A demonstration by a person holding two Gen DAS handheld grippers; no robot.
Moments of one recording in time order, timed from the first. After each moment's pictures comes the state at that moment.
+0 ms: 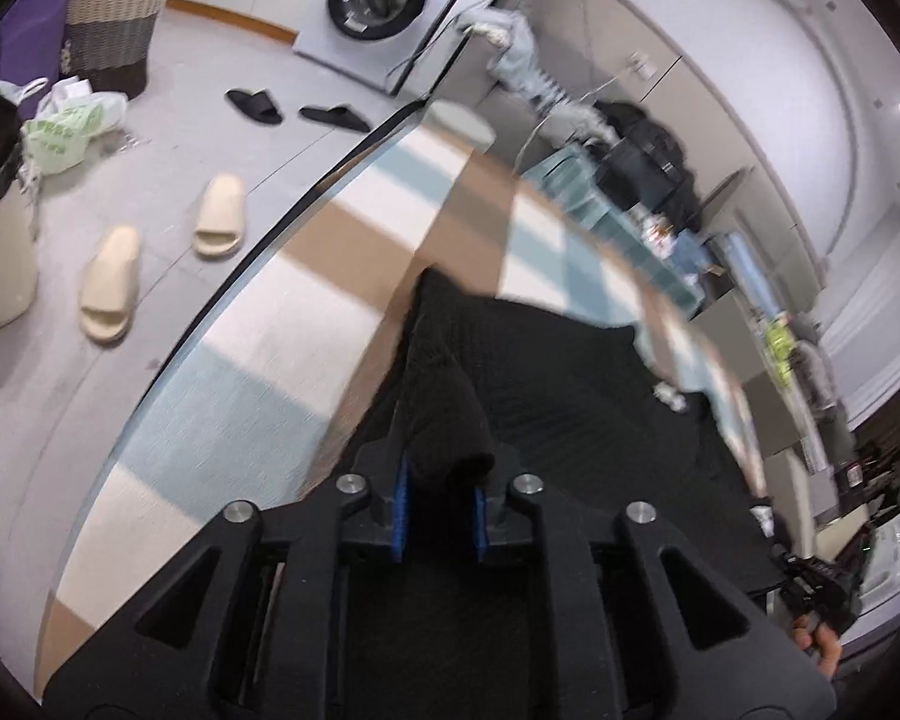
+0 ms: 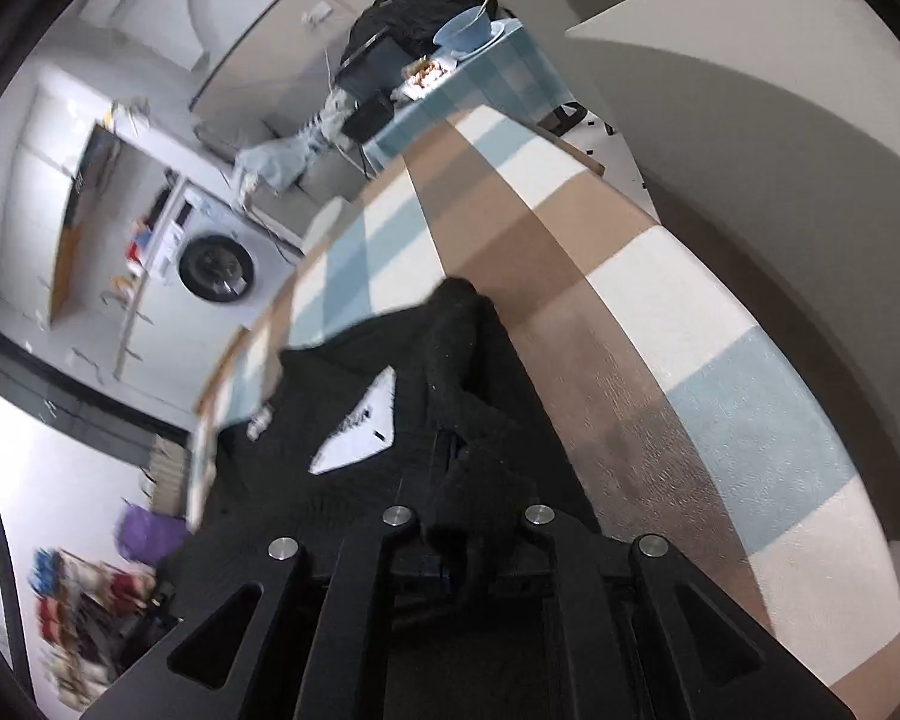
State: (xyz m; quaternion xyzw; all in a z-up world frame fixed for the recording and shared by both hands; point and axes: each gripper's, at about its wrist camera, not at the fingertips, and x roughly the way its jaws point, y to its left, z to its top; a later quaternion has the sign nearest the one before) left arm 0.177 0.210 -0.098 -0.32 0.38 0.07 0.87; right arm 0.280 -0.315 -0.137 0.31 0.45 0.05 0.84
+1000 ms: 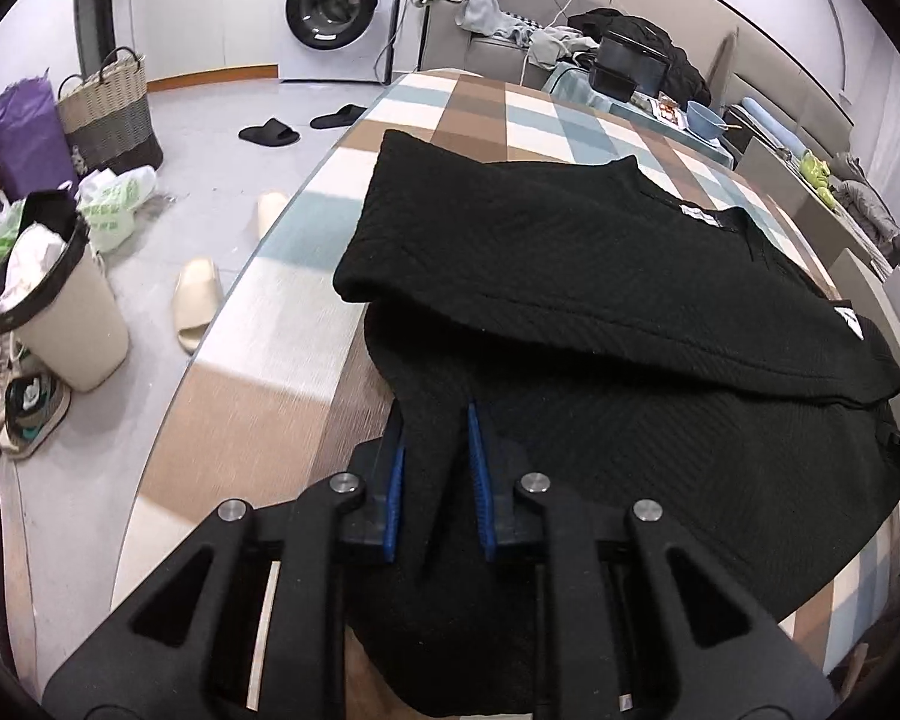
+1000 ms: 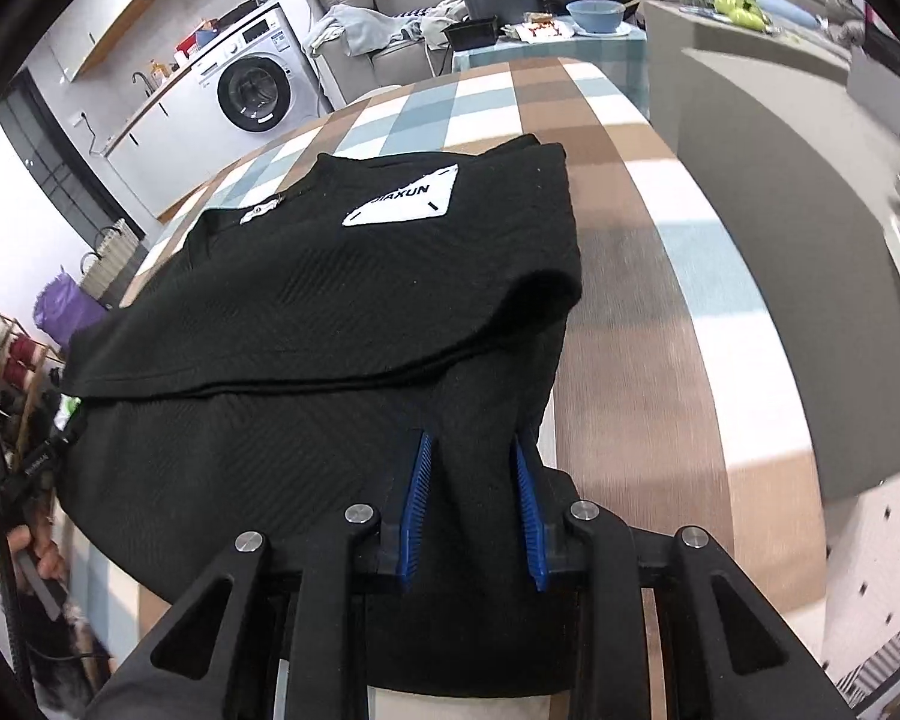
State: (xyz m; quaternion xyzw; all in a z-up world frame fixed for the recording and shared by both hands) left arm 0.045 0.145 -0.098 -0.14 0.43 0.09 0.89; right arm 0.164 -0.277 -0.137 0.11 0.49 0.11 0.86
